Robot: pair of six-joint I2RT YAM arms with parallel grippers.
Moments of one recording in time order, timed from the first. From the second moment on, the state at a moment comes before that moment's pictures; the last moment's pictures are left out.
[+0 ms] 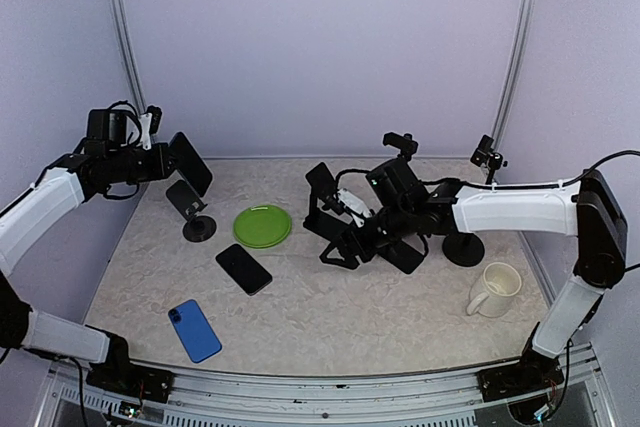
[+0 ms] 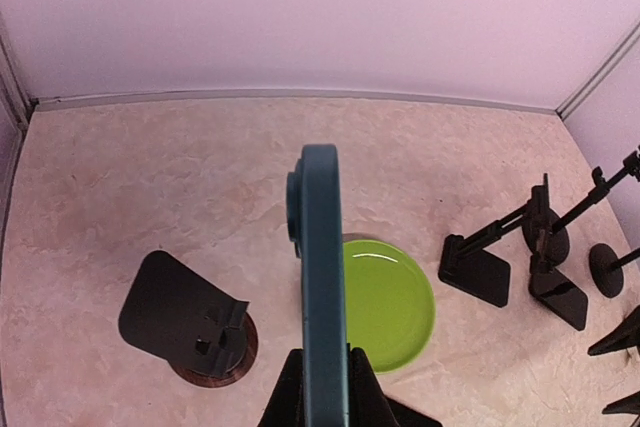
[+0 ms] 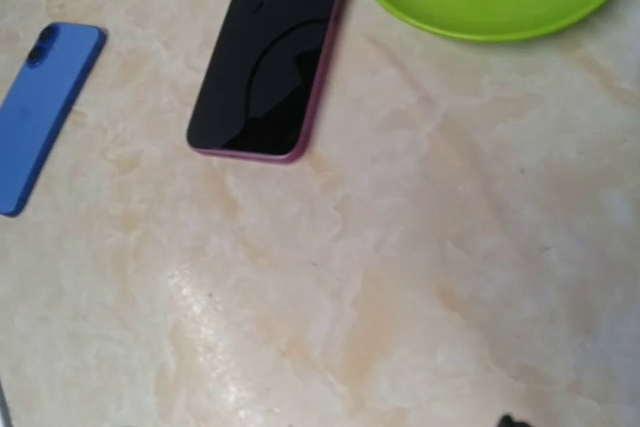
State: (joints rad) left arm -0.15 1.22 1.09 -0.37 0.24 -0.18; right arm 0.84 1.69 1.17 -0.24 -0.36 0.05
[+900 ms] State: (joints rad) left arm 0.13 1.45 1.18 -0.46 0.61 0.23; right arm 0.85 1.67 1.17 -0.29 -0.43 0.08
